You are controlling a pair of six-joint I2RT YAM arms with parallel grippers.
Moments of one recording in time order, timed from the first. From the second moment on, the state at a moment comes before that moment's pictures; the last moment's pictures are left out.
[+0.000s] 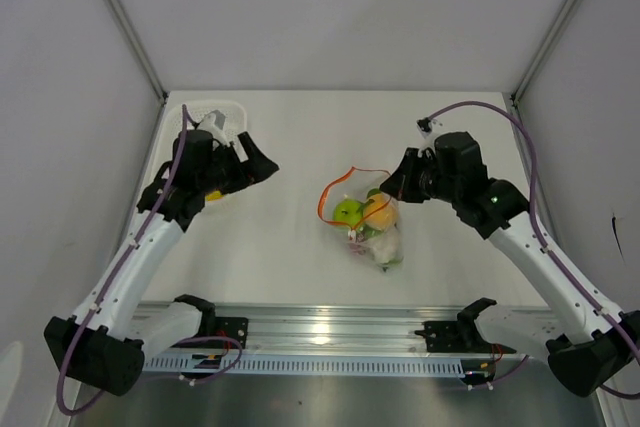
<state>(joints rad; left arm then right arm) -0.31 1.03 1.03 -0.52 0.22 -0.62 0.54 1.07 1.14 -0.62 -0.20 0.58</state>
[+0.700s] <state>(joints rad) 0.04 1.54 1.28 -0.80 -0.12 -0.74 0.50 1.12 1.16 -0.61 -0.25 0.50</state>
